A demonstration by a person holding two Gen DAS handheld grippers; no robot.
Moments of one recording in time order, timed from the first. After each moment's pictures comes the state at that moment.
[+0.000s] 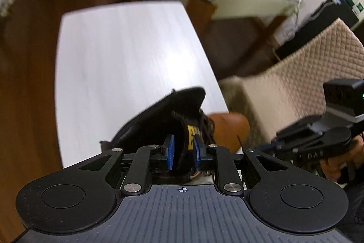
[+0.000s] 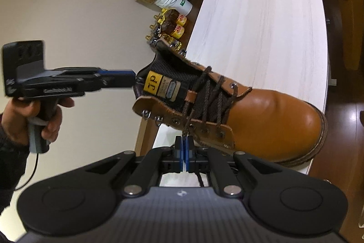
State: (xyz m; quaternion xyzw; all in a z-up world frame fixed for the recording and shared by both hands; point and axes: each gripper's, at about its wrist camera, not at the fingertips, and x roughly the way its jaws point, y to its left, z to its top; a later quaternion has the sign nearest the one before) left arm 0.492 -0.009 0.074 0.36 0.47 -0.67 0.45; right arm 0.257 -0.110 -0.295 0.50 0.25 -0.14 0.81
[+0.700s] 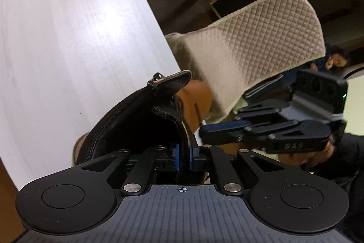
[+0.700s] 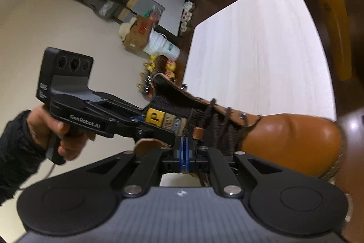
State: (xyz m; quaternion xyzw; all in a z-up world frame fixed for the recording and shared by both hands) left arm 0.508 -0.065 0.009 0.35 0.54 -0.72 0.25; right arm 0.286 -0.094 -0.307 0.52 0.14 -0.23 0.81
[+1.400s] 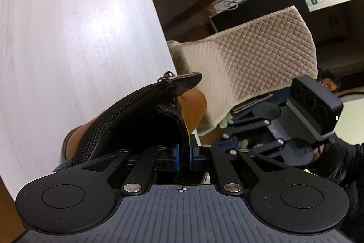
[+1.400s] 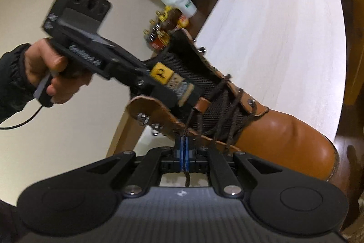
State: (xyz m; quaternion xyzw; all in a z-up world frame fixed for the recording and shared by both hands) left arm 0.510 -0.064 0.003 0.31 0.57 -0.72 0.26; right arm 0.312 -0.109 -0.298 0.42 0.30 -0.16 0.84
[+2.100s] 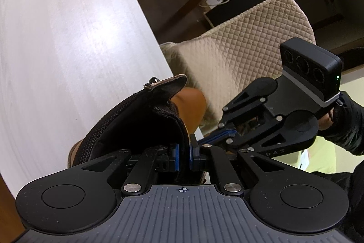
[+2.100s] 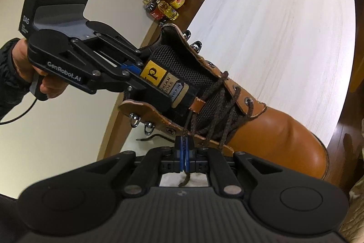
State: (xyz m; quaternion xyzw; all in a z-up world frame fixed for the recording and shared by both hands) left arm 0.505 -0.061 0.013 0.33 0.52 -0.74 0.25; right arm 0.333 -0.133 -0.301 0.42 0.38 -0.12 0.82
